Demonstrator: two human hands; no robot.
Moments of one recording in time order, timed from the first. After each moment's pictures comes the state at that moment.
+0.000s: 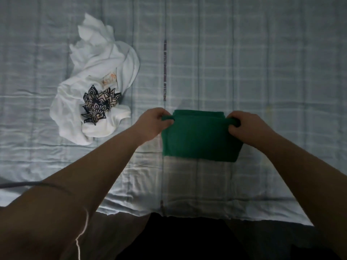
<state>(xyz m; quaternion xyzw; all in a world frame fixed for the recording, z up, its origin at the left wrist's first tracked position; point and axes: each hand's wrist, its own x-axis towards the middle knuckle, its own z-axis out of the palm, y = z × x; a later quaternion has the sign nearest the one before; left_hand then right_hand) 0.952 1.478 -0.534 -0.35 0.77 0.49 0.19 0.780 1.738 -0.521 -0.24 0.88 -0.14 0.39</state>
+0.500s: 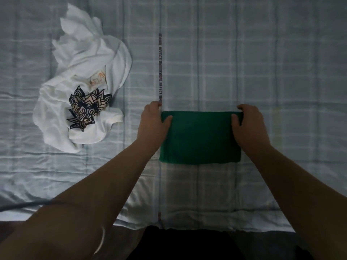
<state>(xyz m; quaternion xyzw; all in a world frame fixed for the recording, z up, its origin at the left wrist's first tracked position) 0.940 1.500 -0.597 -0.40 0.82 0.40 0.06 0.788 1.739 -0.594 -0.15 0.94 -0.22 0.22</state>
